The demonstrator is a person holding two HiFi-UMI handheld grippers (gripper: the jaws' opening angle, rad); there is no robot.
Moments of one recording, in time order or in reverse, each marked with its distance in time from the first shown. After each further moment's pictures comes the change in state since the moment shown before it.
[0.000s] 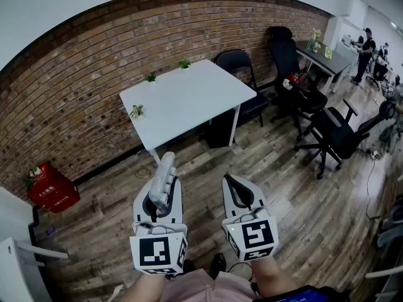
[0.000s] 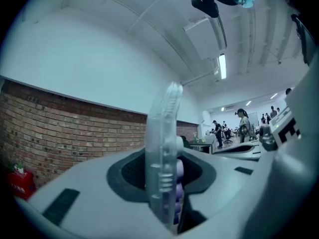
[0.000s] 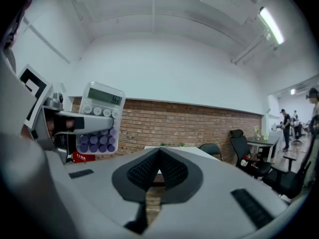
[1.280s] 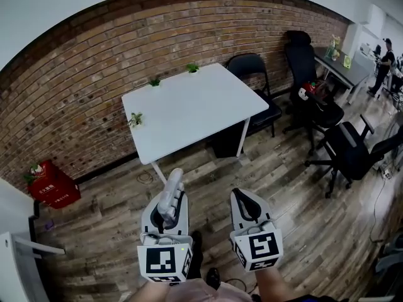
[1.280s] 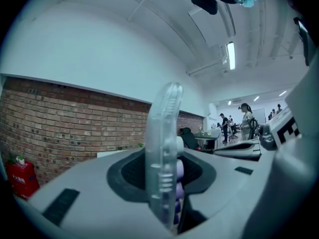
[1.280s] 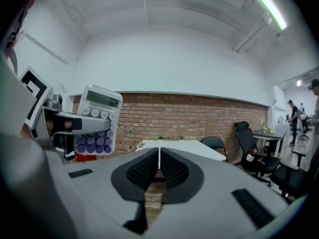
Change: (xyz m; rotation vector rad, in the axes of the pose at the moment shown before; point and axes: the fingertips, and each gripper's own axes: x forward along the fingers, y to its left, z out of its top) left arm 0.095 -0.028 -0.056 -0.026 0.100 0.063; right arm 0.066 -0.089 -0.049 0.027 0.056 0.066
